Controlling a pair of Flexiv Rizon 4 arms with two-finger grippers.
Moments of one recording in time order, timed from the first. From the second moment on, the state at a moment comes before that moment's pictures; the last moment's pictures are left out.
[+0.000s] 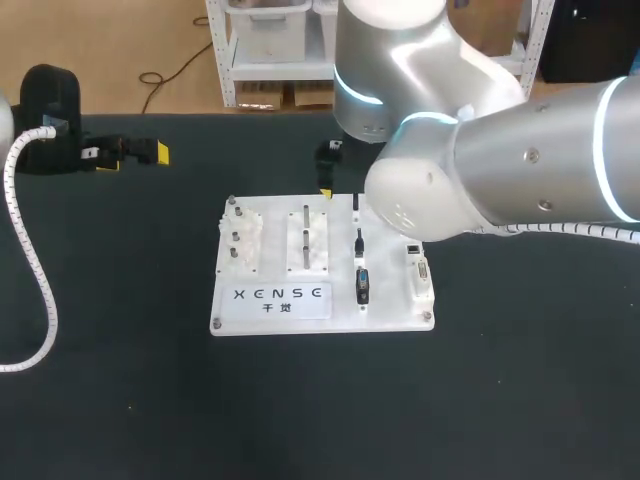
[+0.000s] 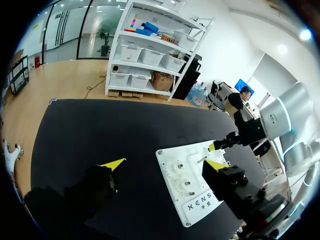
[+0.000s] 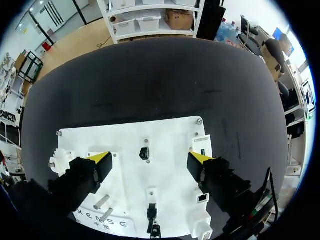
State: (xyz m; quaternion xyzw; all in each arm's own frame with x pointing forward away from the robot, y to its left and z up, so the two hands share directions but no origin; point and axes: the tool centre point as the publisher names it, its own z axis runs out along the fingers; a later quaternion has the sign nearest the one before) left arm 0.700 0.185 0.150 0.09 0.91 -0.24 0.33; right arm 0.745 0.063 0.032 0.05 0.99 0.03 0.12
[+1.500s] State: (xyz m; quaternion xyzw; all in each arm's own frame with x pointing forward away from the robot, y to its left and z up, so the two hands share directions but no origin) left arm 0.700 0.185 0.150 0.09 0.91 -0.24 0.33; right arm 0.759 0.068 0.011 0.05 1.00 0.00 0.08
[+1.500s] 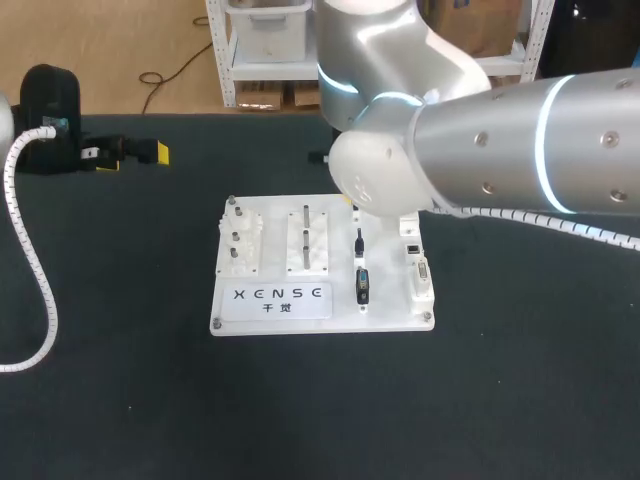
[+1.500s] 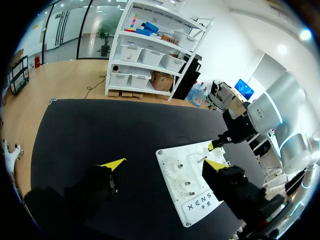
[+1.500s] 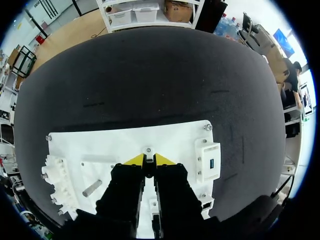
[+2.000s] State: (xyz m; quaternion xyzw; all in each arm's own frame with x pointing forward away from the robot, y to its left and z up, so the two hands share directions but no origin) left arm 0.700 0.185 0.150 0.09 0.91 -0.24 0.33; right arm 0.760 0.064 0.044 0.06 0.99 0.00 0.12
